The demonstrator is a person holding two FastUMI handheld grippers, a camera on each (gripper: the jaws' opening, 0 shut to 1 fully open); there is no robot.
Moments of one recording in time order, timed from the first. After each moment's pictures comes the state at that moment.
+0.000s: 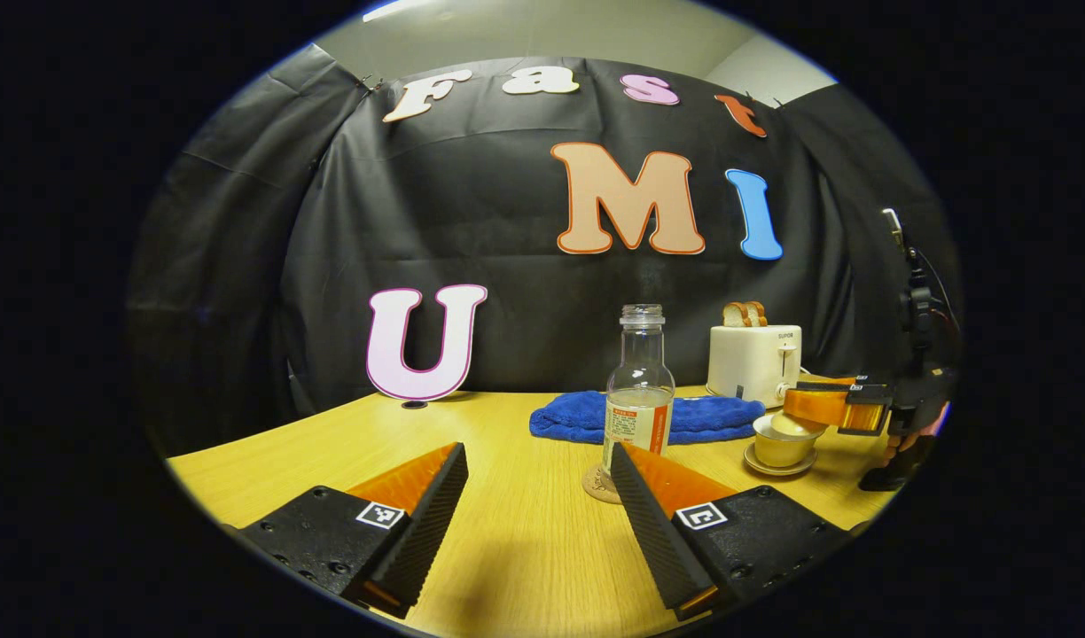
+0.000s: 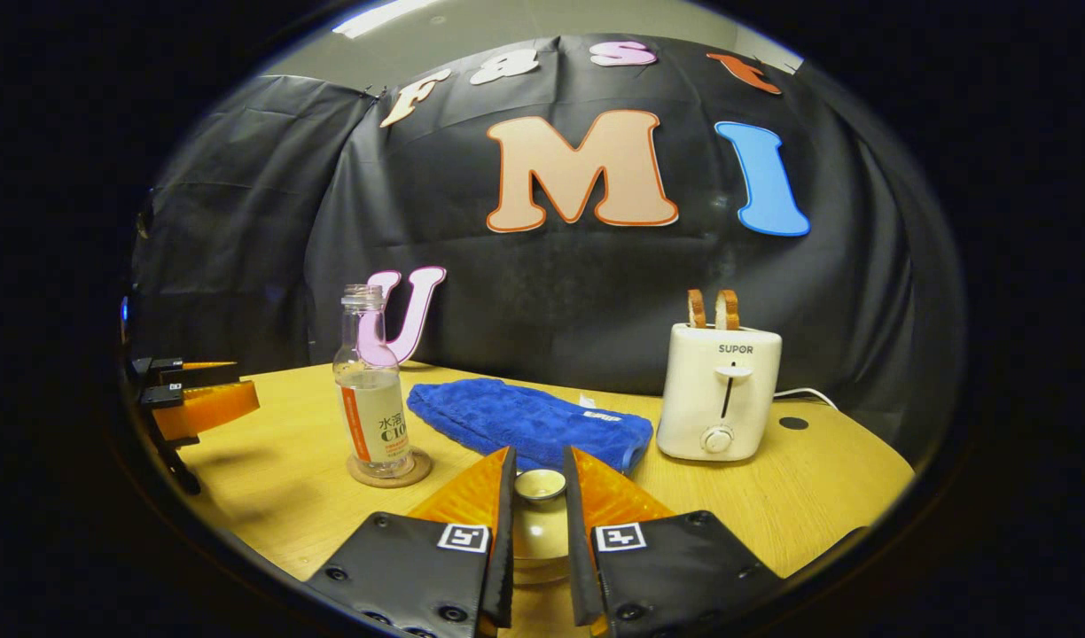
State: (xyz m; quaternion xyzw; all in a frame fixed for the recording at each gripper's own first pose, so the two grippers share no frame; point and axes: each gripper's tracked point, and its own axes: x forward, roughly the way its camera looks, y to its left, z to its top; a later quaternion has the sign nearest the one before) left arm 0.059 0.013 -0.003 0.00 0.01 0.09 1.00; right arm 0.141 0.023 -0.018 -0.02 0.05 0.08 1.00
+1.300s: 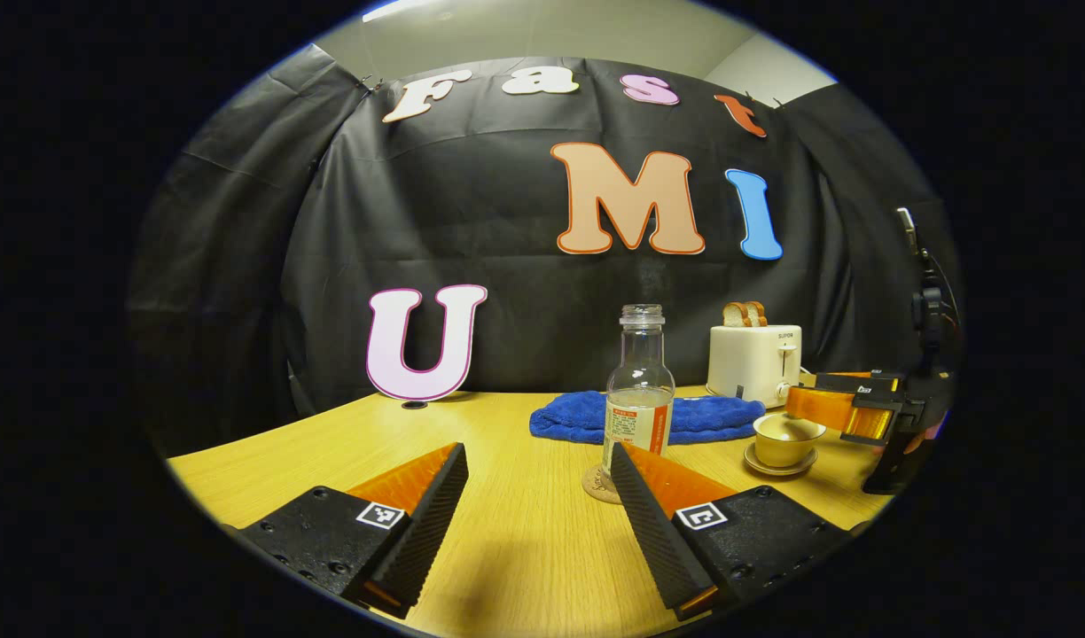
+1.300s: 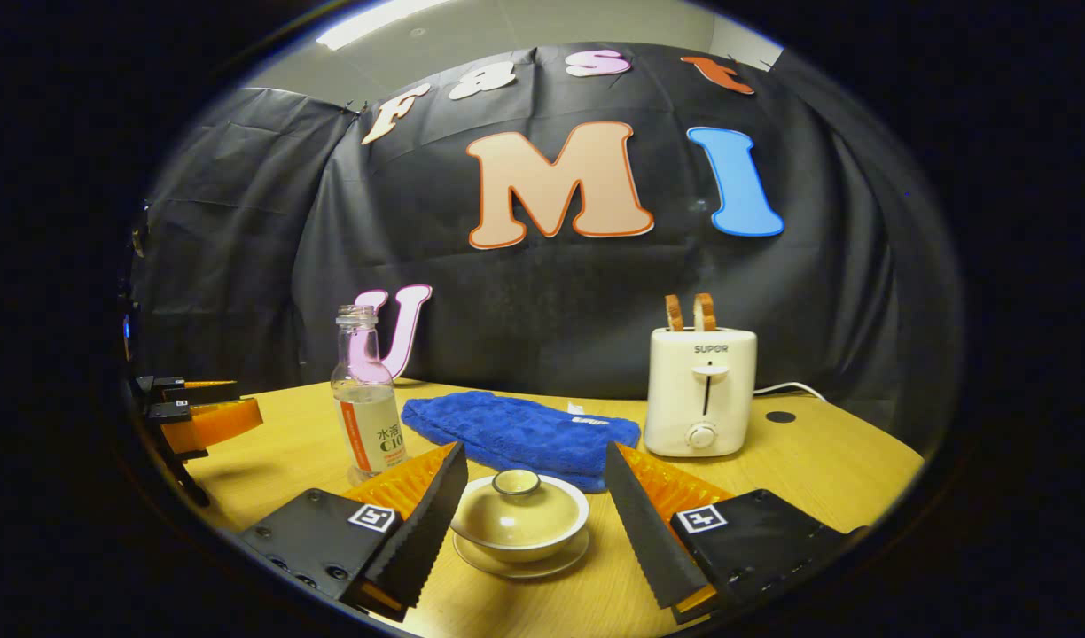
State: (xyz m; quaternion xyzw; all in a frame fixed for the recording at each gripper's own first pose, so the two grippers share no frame) left arm 0.058 0.014 -0.002 0.00 0.01 0.09 1.00; right arm 0.120 -0.002 -0.004 0.00 0.02 0.03 1.00
